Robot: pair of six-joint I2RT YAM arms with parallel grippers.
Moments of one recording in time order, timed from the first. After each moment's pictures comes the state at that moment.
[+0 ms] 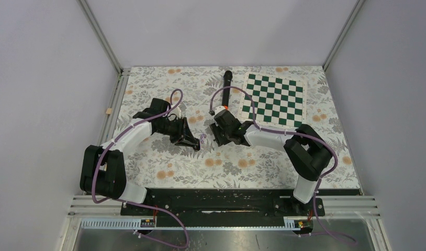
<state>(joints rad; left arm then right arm) -0.24 1.44 0.92 -0.63 0.83 -0.40 0.83 1.79 1.08 -0.21 0.10 0.25</state>
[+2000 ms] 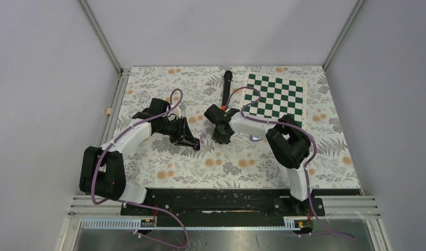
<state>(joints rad) -0.24 1.43 0.92 -0.63 0.83 -0.39 0.82 2.03 1.43 -0.68 0.22 1.12</state>
